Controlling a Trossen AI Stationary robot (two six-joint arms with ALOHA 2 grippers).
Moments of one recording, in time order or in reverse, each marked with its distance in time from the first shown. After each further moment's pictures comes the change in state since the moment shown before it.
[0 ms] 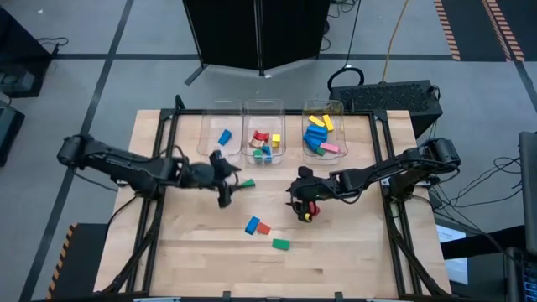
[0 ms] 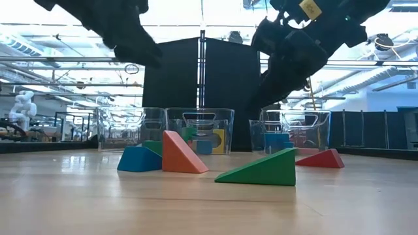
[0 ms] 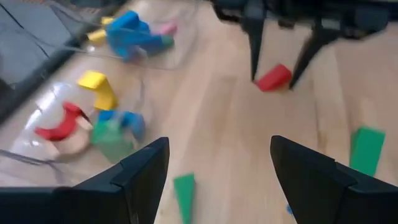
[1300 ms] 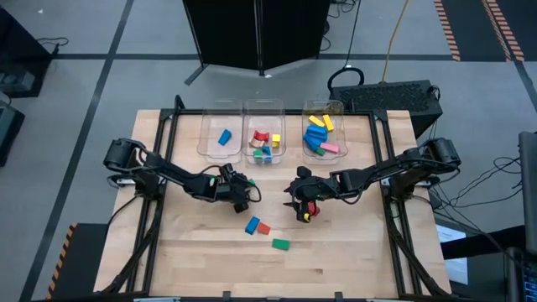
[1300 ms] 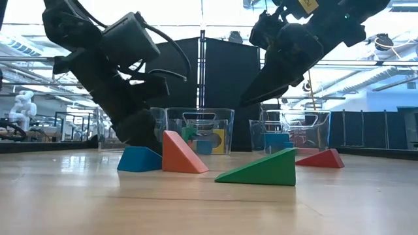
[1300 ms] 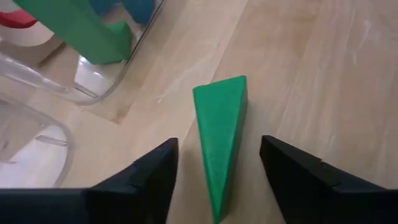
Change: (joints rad) left arm 0.010 0.577 -0.056 0.206 -0.150 -0.102; right arm 0.002 0.000 0.001 0.052 -0.004 0.014
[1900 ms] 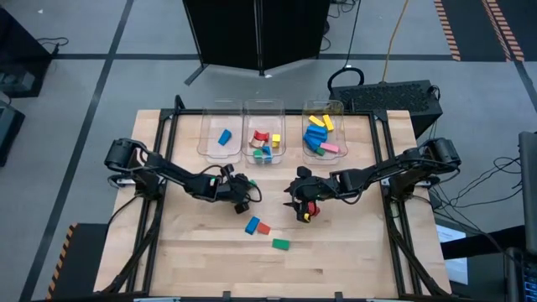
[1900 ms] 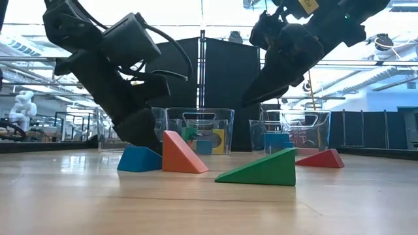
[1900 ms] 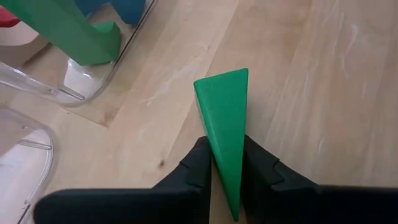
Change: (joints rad) left arm 0.007 0.003 -0.003 0.022 0.028 -0.004; right arm 0.000 0.000 0.001 -0.003 0.000 0.000
